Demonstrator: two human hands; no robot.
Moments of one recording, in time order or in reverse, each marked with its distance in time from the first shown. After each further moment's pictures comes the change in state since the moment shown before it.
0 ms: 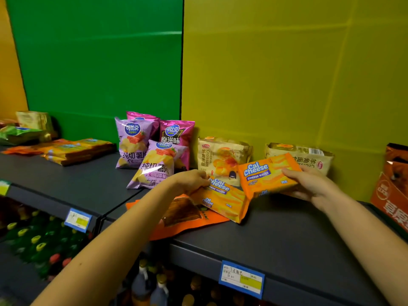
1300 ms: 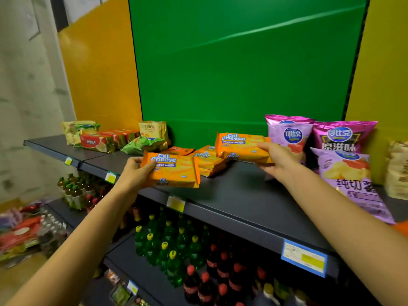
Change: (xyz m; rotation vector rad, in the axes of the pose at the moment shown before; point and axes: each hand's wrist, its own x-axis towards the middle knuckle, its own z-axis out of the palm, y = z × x) left_hand -0.161 -0.332 -0.393 -0.490 0.836 -0.062; right_hand -0.040 -0.038 0.519 0.415 -0.260 0.033
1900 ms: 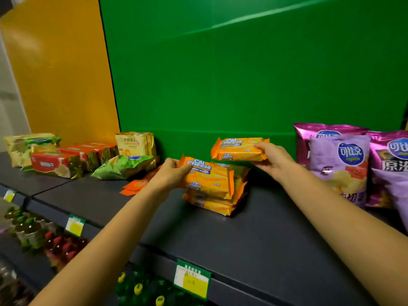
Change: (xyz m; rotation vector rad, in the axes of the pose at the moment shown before) left_hand 0.181 -0.010 0.081 0.097 -0.334 0.046; right_hand 0.155 0.026 0.085 -0.091 0.097 -0.044
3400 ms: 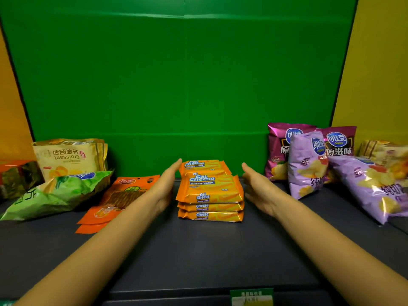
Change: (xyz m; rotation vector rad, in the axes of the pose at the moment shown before) left_hand 0.097 -0.047 0.010 -0.369 -0.673 -0.177; right_hand -0.038 0.069 0.035 -0.255 0.197 0.069
